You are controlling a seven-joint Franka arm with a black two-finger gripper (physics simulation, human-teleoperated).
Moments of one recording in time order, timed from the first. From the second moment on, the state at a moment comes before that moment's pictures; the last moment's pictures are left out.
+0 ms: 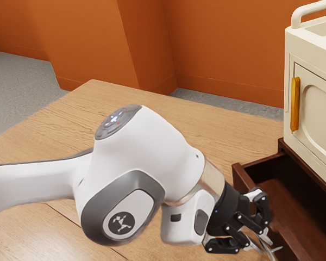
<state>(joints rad) -0.78 -0.21 0.23 -2.16 -0.20 2.46 1.71</state>
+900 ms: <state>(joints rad) -0.76 -0.39 0.24 -2.33 -0.15 2.47 1.70</state>
